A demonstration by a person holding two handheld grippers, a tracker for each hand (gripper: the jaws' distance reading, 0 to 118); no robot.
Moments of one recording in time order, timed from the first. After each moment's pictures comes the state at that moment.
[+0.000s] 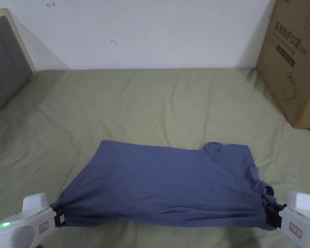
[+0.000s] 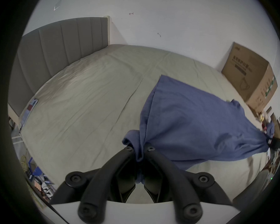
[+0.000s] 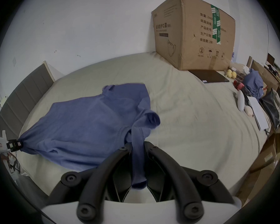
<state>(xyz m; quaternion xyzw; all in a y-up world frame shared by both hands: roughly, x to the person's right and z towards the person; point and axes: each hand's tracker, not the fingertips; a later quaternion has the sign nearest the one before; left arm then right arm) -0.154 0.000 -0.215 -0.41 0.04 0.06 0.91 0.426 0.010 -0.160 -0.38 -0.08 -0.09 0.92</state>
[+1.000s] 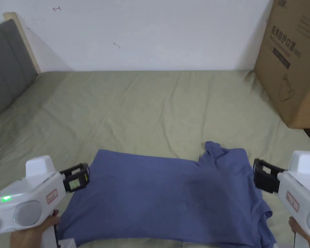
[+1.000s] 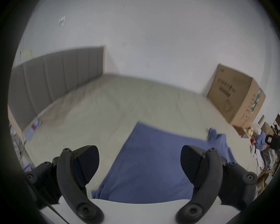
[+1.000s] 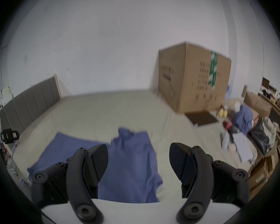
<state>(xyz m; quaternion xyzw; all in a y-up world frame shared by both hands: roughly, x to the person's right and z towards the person) -0.092 0.120 -0.201 -0.24 0.01 0.07 0.97 0.382 0.139 -0.143 -0.20 -0.08 -0.01 0.98</state>
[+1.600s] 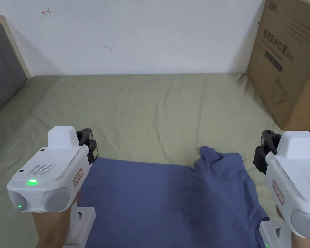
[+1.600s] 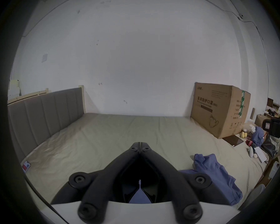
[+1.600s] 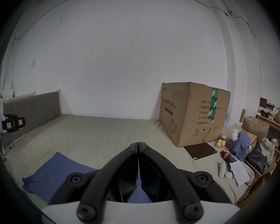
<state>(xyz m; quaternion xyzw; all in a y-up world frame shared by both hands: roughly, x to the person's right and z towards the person) -0.037 0.143 -0.249 -0.13 -0.06 0.02 0.99 0.352 0.173 -0.155 -0.11 -0.07 0.03 0.99</state>
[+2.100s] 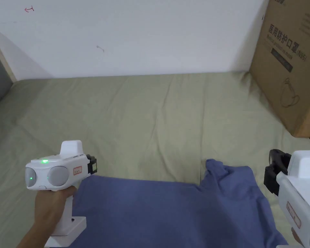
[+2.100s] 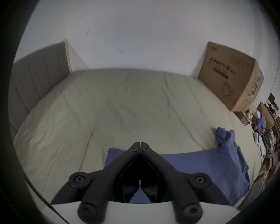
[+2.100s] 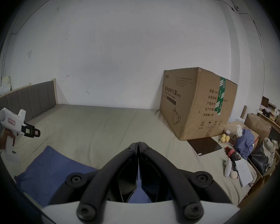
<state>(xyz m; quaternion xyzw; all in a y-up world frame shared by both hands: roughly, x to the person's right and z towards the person) -0.068 0.042 -0.447 -0.38 -0.09 0.02 0.92 0.370 0.135 -0.235 -0.17 -0.07 0.04 0.98</state>
